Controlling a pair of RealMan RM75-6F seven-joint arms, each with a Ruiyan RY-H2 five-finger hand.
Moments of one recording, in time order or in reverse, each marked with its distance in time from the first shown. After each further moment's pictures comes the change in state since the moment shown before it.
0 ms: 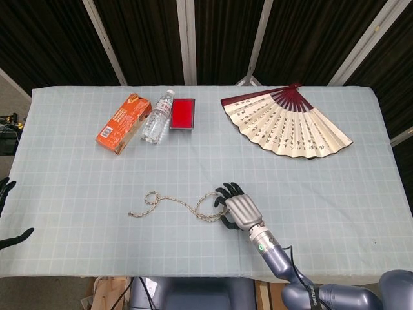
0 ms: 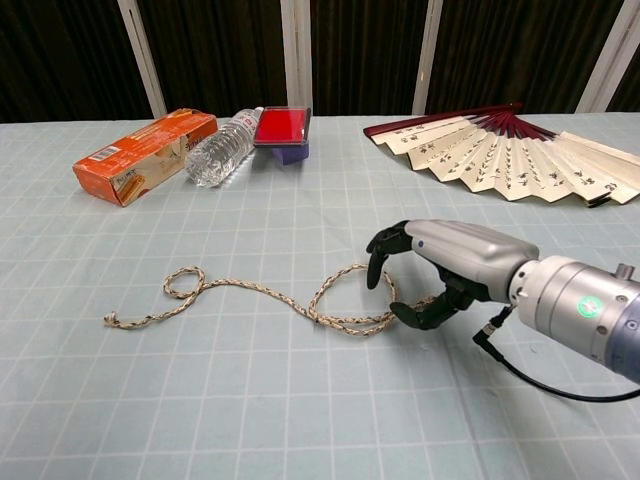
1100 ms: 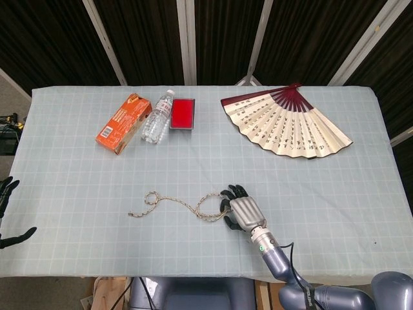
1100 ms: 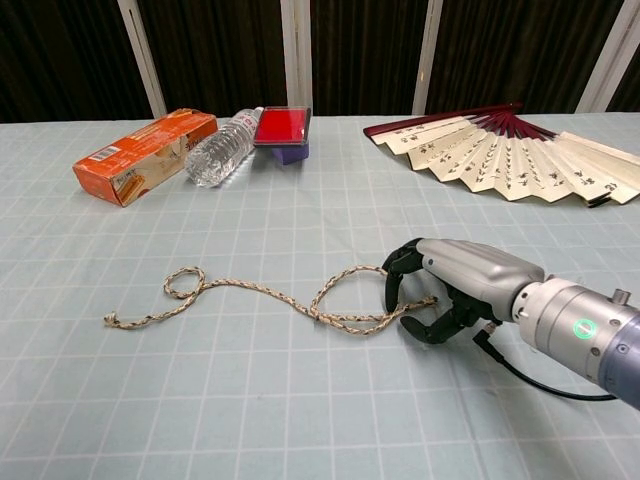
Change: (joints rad) left arm -0.008 -0.005 -0.002 -0.004 -0.002 -0.011 0.007; right arm -0.011 -0.050 -0.025 0.074 0.038 0.029 0.018
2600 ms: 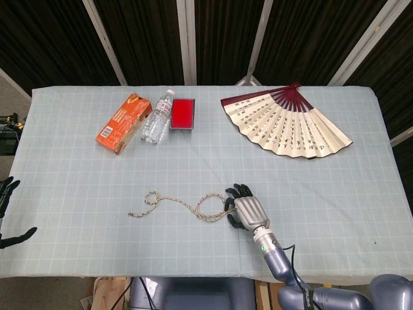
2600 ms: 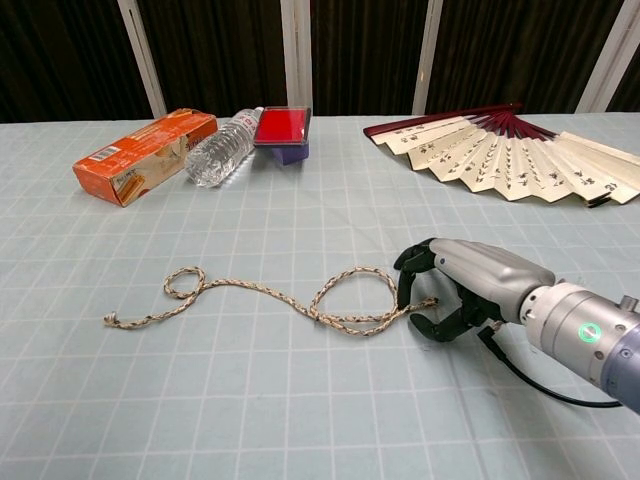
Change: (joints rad) left arm -0.001 -0.001 0.000 -0.002 -0.002 -0.002 0.001; right arm -0.020 -0.023 0.002 0.021 0.025 0.033 0.007
